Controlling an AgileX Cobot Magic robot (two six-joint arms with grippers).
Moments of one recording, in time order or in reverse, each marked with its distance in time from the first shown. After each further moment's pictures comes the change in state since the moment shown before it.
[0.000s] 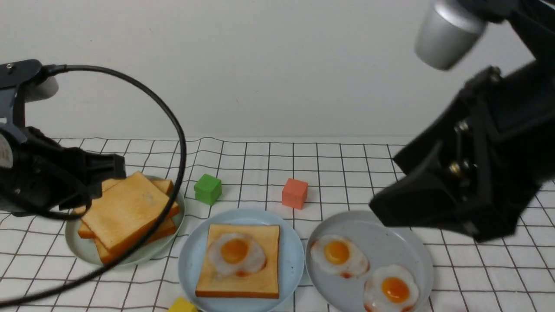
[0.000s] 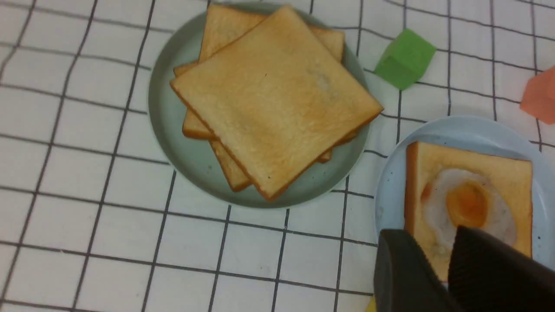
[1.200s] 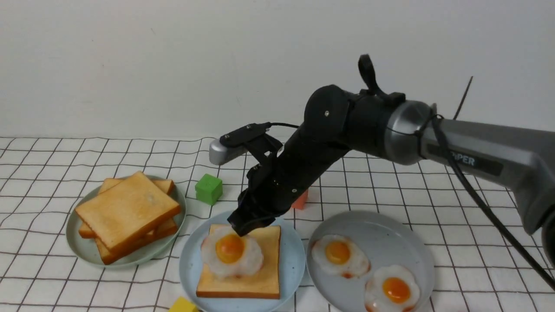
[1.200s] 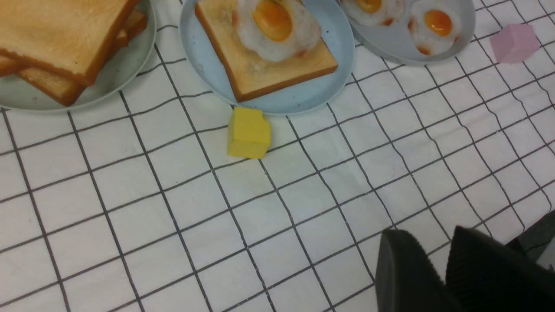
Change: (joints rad) right arm 0.001 1.020 -0.438 0.185 -0.226 -0.138; left arm -0.380 -0.651 0.186 -0.145 0.327 0.237
